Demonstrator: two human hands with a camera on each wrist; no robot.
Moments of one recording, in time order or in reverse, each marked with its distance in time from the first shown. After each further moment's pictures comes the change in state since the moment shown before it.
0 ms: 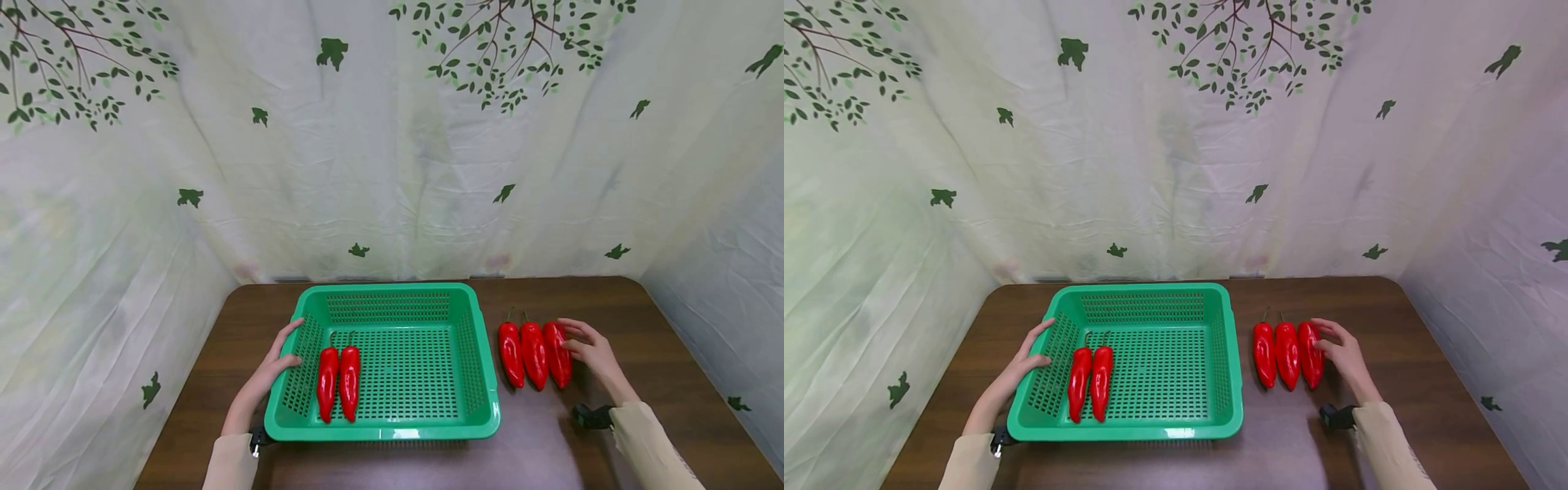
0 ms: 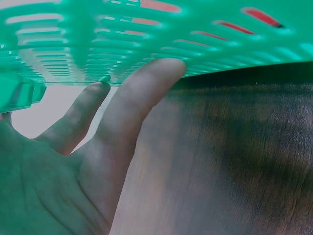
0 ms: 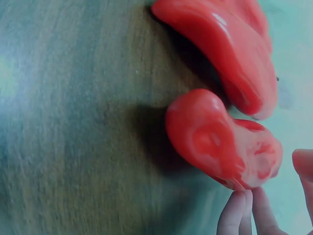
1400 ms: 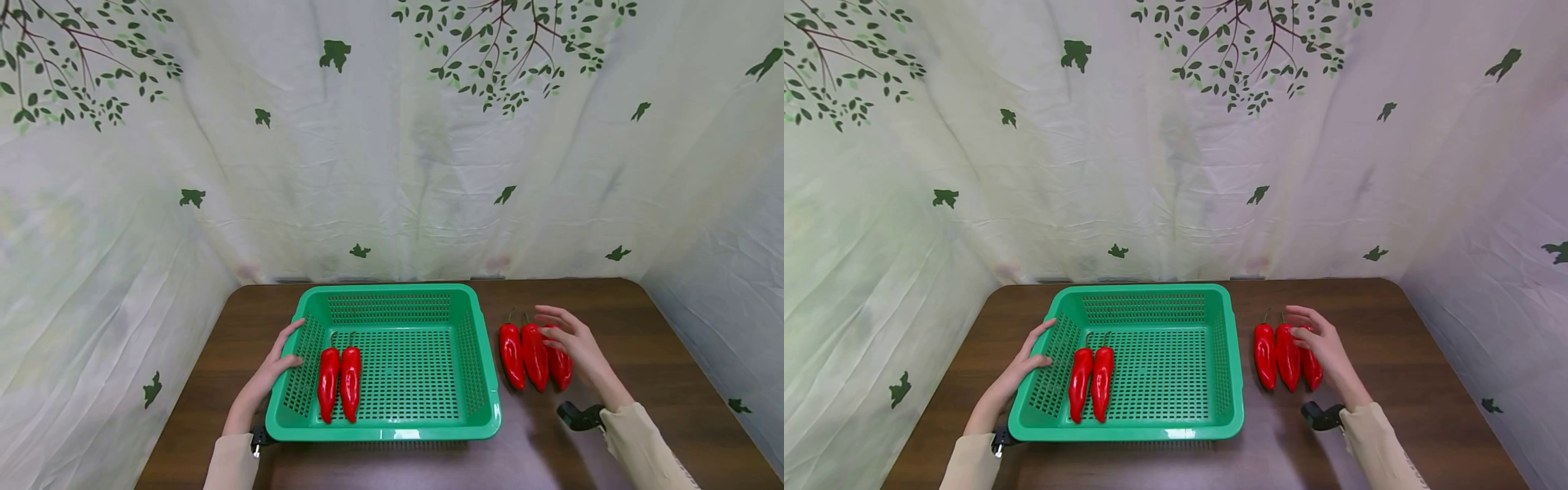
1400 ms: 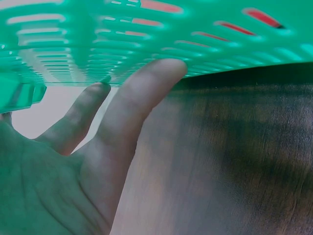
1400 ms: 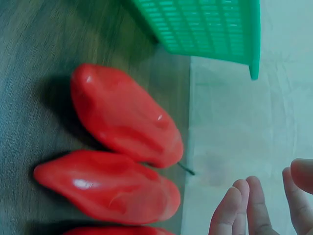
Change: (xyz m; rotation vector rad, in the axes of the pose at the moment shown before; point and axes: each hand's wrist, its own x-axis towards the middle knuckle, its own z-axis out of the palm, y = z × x) left_hand -0.002 0.003 0.001 -0.012 -0.007 0.007; right_hand -0.010 -0.060 0.028 0.081 -0.085 -0.098
